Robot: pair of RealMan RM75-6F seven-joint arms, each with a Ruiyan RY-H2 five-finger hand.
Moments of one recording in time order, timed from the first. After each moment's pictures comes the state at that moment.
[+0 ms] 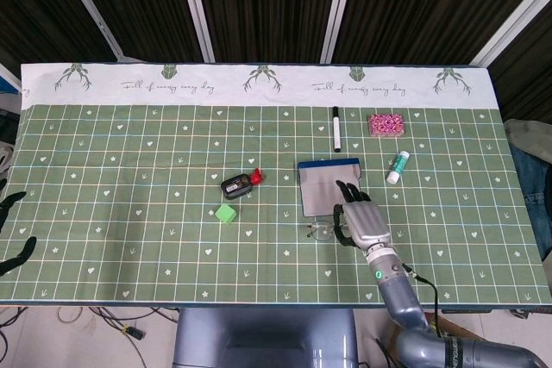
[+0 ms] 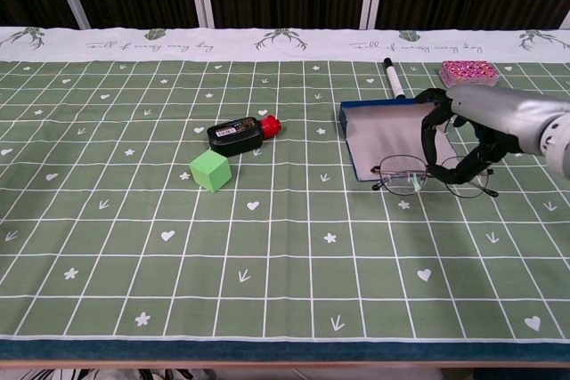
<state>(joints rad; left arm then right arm) -0.06 -1.03 -0.07 -1.69 1.45 1.51 -0.02 0.55 -1.52 0.26 -1.77 -0.88 1.06 -0.64</state>
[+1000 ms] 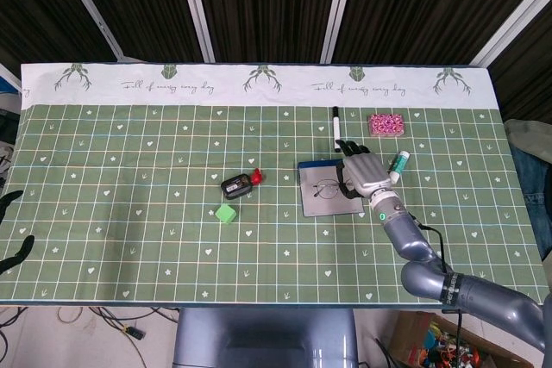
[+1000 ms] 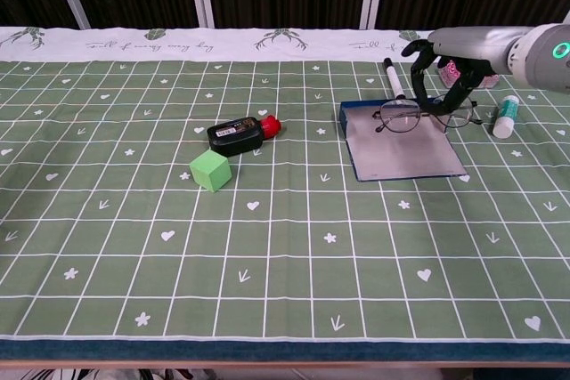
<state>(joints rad) -0.06 -1.03 -0.08 -1.69 1.45 1.51 -0.02 0.80 -1.47 0.32 -1.37 -0.89 0.70 -0.41</state>
